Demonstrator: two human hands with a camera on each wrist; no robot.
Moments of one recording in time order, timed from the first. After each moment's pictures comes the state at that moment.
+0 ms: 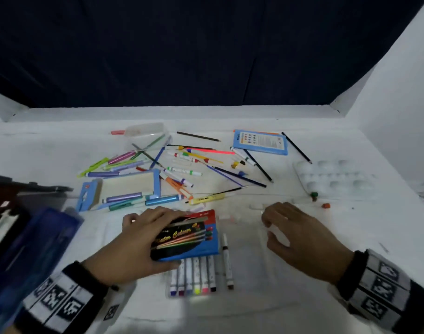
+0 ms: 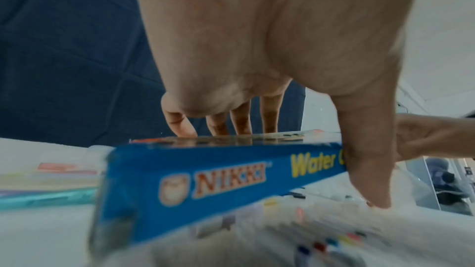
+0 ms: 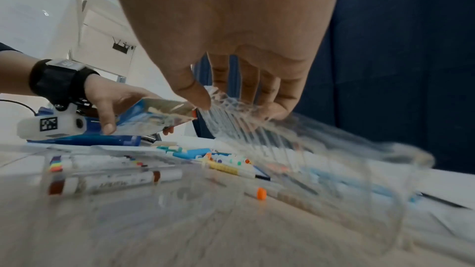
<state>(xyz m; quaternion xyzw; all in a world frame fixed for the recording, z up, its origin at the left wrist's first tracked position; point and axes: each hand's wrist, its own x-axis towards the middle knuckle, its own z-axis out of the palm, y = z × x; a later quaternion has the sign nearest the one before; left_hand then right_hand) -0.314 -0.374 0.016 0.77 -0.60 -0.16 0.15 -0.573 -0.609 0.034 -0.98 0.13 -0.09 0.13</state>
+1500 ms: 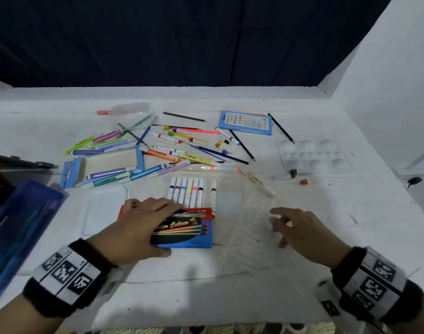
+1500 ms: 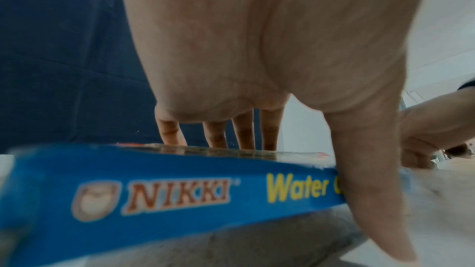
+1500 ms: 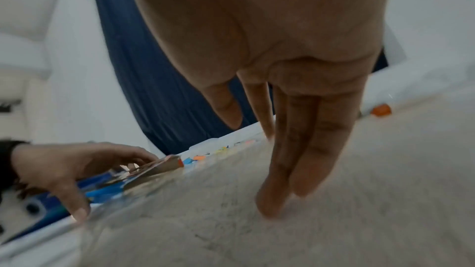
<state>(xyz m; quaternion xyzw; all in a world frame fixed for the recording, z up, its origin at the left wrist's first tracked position) -0.359 -0.387 0.001 0.77 -0.61 -0.16 0.04 -0.632 -0.618 0.010 -0.86 0.38 0.03 0.34</state>
